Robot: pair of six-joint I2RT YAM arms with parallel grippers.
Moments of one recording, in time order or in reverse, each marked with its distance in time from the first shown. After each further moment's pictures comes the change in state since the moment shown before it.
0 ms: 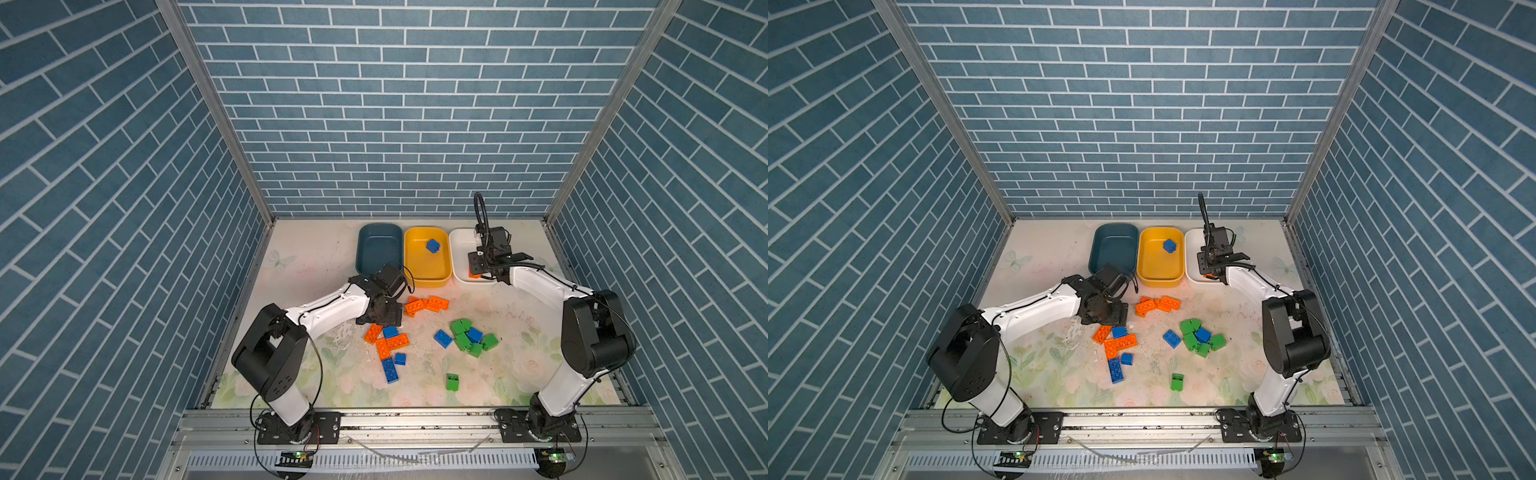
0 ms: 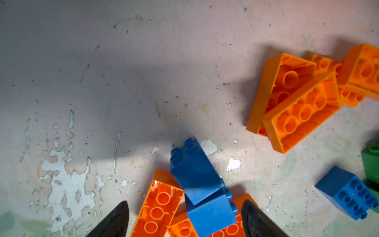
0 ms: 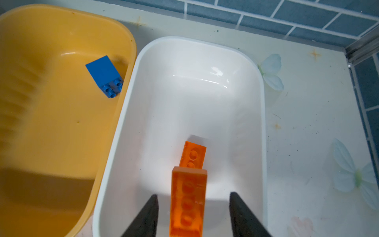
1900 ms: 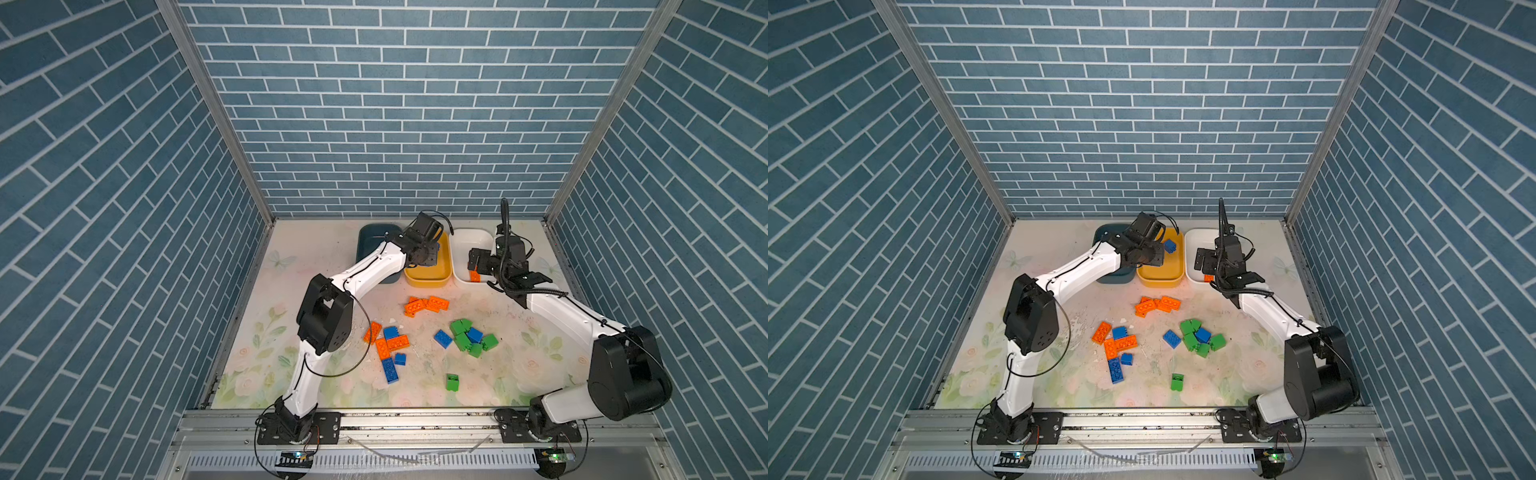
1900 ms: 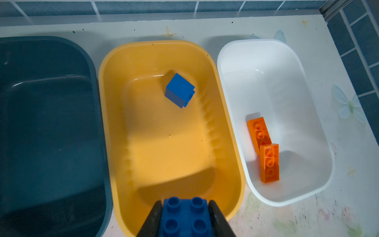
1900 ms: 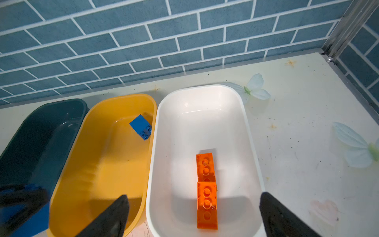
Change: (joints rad) left arm -0.006 0.504 0.834 0.091 -0.056 0.133; right arm 0.000 -0.271 -0.249 0.222 -0.036 0.251
